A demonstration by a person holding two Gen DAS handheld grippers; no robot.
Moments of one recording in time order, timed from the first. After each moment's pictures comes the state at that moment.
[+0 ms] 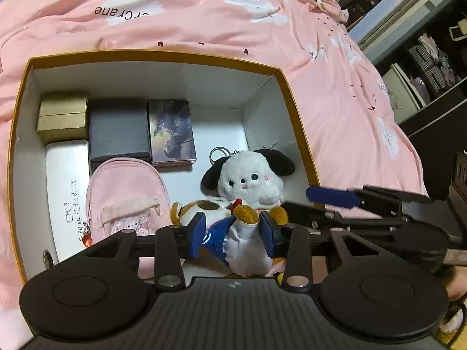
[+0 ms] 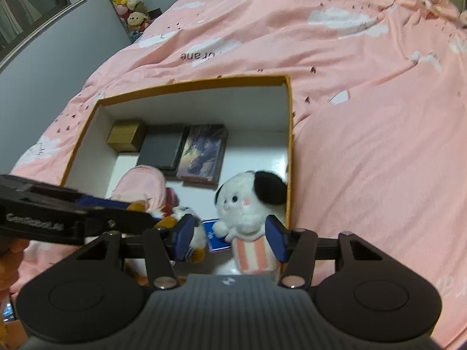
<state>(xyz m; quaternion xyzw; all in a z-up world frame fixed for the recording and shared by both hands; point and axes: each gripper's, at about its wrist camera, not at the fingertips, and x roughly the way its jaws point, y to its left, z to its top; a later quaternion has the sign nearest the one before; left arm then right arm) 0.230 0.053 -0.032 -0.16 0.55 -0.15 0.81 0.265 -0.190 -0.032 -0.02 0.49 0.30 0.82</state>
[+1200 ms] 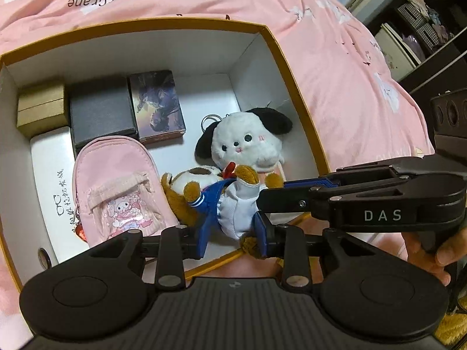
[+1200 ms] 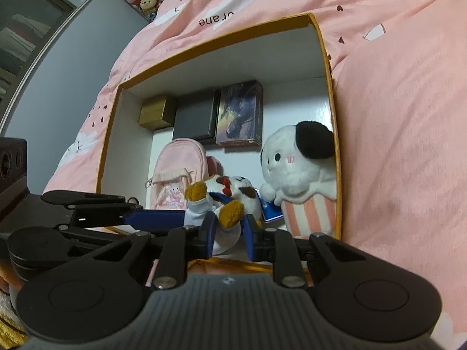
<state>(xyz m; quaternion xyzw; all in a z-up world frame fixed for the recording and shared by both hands) 0.222 0.038 -0.048 -0.09 0.58 -0.19 0.79 0.273 -0.187 -0.057 0.06 0.57 0.35 0.74</state>
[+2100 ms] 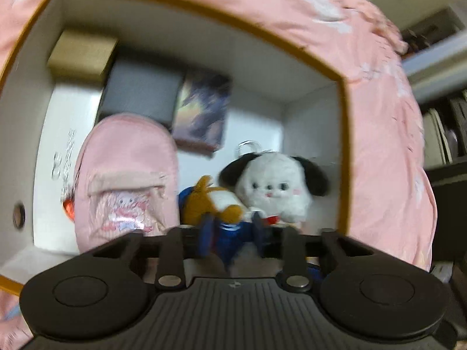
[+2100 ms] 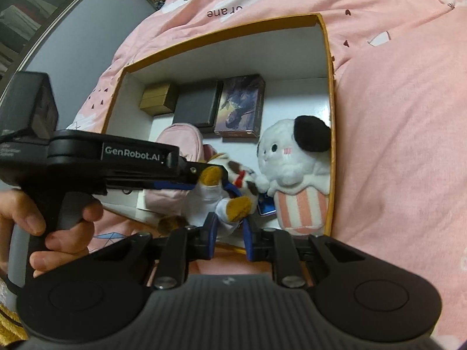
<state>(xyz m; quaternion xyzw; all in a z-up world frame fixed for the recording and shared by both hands) 0.245 0.053 -0.063 -0.25 0.57 -0.06 0.78 0.266 -0.188 -0.054 0.02 0.57 0.37 0.74</state>
